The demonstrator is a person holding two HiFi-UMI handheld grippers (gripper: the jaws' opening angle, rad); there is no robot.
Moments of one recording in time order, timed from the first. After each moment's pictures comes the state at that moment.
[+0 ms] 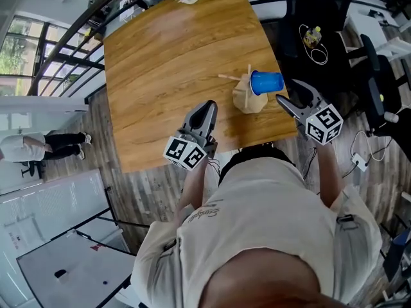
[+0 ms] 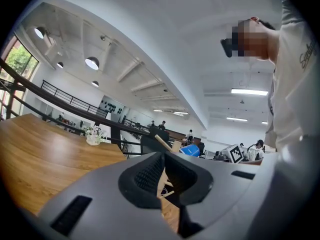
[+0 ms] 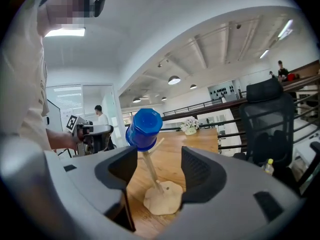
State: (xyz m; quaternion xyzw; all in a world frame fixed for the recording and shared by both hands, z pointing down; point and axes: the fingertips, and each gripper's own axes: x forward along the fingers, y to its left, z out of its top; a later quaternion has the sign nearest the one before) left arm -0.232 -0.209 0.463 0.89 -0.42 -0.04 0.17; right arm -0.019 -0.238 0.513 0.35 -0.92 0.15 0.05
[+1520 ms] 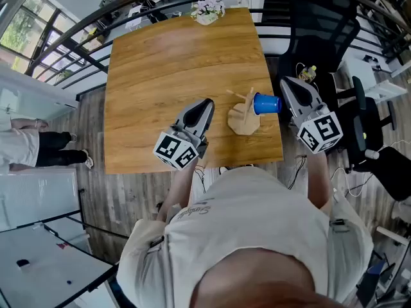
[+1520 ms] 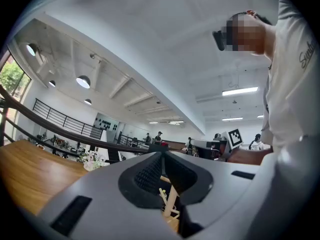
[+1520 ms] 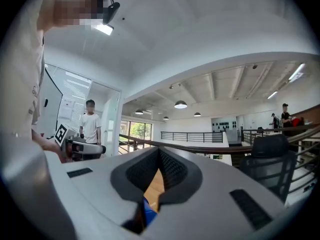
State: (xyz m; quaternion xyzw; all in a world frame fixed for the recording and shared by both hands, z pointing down) left arm -0.245 -0.218 0.380 0.90 -0.41 -0.08 0.07; right arm -0.052 -0.273 0.342 0.38 -0.92 -0.03 0.00
